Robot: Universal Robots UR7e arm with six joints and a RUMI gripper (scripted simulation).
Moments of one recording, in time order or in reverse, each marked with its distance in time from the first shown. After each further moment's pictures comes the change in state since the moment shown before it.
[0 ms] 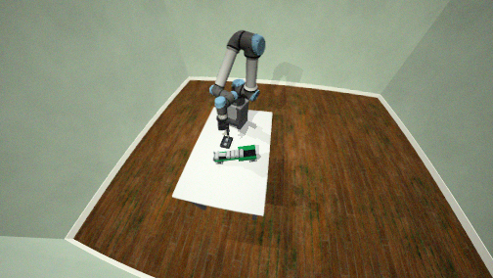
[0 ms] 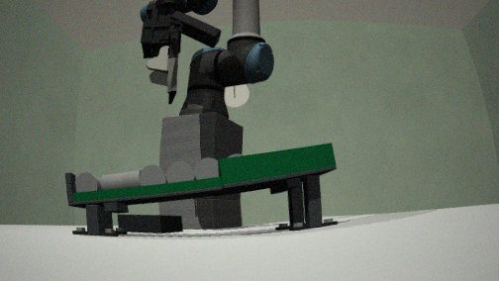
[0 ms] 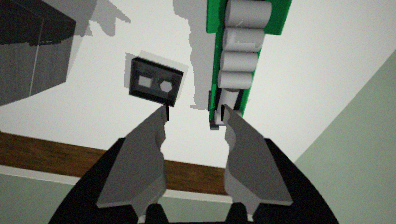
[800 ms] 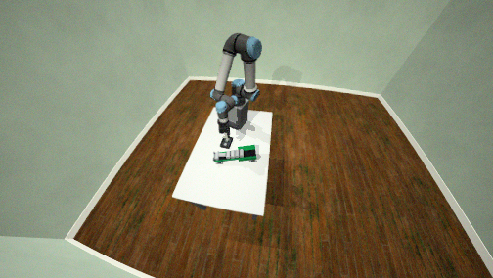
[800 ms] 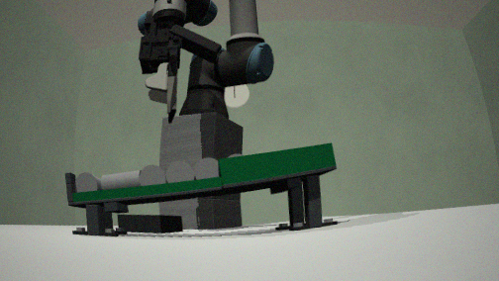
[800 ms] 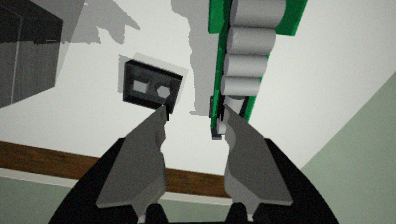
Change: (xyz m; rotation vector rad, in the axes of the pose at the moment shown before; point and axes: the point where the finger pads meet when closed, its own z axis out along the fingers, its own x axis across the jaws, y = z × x) arm 0.000 0.000 0.038 0.001 -0.001 0.000
